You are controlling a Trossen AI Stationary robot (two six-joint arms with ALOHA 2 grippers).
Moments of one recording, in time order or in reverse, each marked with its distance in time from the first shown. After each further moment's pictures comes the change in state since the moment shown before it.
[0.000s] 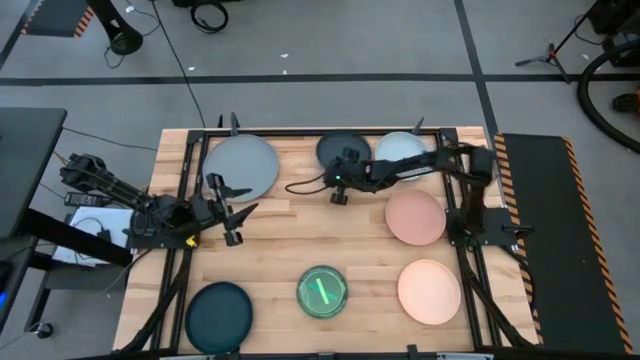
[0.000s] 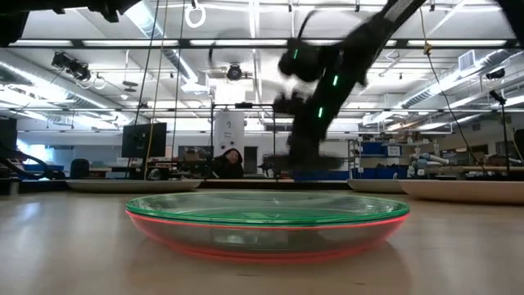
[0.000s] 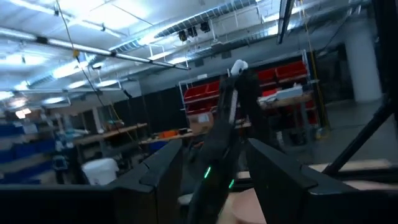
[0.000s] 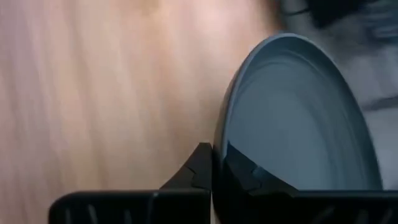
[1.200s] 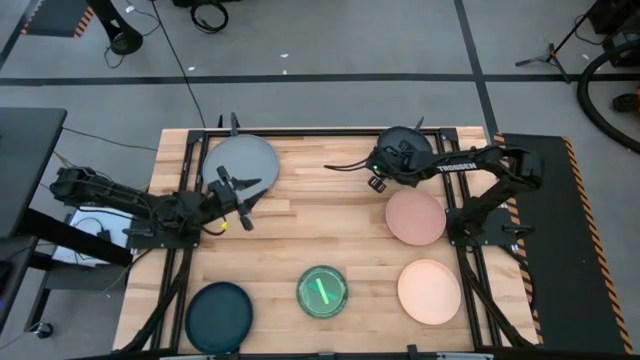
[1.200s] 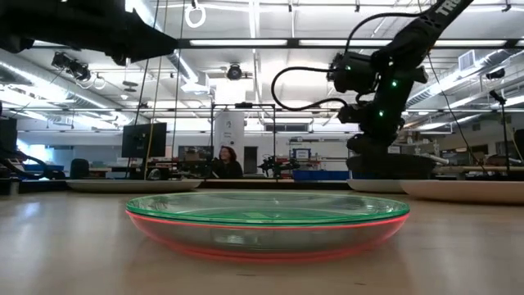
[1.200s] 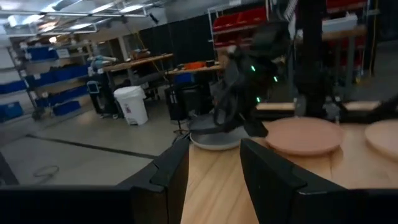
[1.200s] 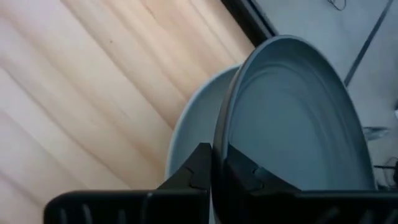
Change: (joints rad) left arm 0.228 -0.007 0.001 -0.363 0.000 -0.320; right arm -0.165 -0.325 -0.328 -0.240 0.117 0.375
